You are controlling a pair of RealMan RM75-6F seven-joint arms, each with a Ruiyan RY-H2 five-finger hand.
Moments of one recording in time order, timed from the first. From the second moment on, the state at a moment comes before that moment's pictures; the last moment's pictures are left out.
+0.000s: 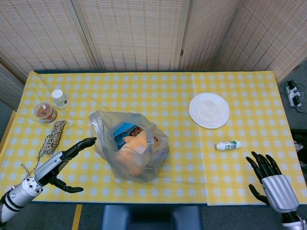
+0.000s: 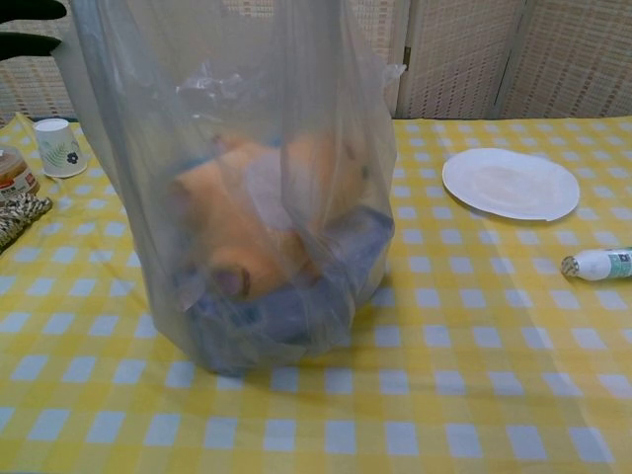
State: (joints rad) left arm -0.56 -0.96 0.10 -1.67 1.96 1.47 -1.39; right arm -0.01 -1.08 -0.09 -1.65 -1.74 1.54 -0.07
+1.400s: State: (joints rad) left arm -0.83 -1.09 0.07 -1.64 1.90 1.31 -1.53; right arm 0.00 -1.07 -0.07 -1.64 -1.69 1.52 -0.03
